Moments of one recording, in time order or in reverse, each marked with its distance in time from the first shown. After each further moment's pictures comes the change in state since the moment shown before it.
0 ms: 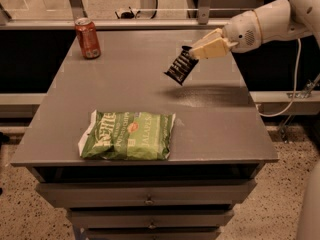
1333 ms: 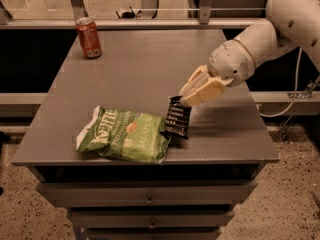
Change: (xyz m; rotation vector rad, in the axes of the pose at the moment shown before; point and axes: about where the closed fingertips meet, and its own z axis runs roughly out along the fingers) arm 0.045 0.134 0.033 -0.338 0.198 -0.118
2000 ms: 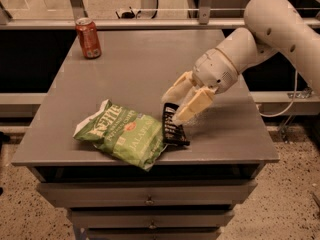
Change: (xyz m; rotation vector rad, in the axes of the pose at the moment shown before) arm 0.000 0.000 0.036 -0.041 0.045 -0.048
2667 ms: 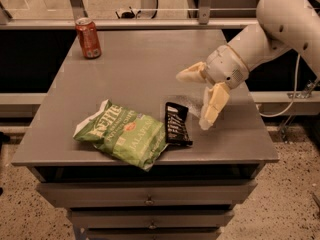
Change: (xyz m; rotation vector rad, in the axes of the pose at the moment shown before) arm 0.020 -0.015 -0.023 0.101 0.066 0.007
